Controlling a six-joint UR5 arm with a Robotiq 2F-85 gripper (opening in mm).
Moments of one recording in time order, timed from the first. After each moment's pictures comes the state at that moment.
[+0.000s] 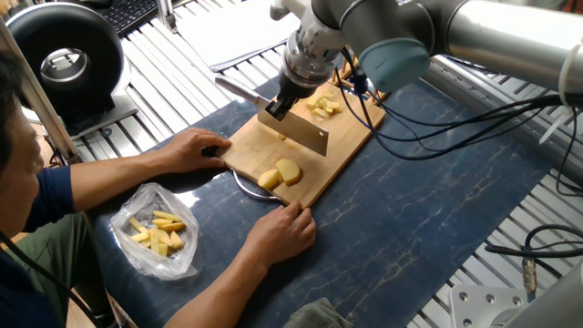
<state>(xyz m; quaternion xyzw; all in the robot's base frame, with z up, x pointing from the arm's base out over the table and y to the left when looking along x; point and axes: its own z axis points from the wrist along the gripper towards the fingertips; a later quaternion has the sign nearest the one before) 0.599 0.021 0.073 -0.11 0.98 0.02 0.18</state>
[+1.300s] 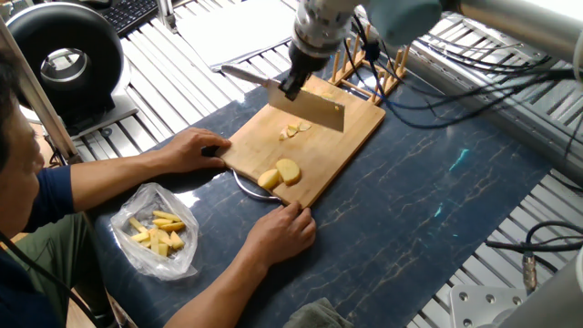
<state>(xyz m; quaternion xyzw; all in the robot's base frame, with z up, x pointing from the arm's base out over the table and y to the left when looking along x) 0.602 -0.009 0.125 -0.15 0.98 0.00 0.14</state>
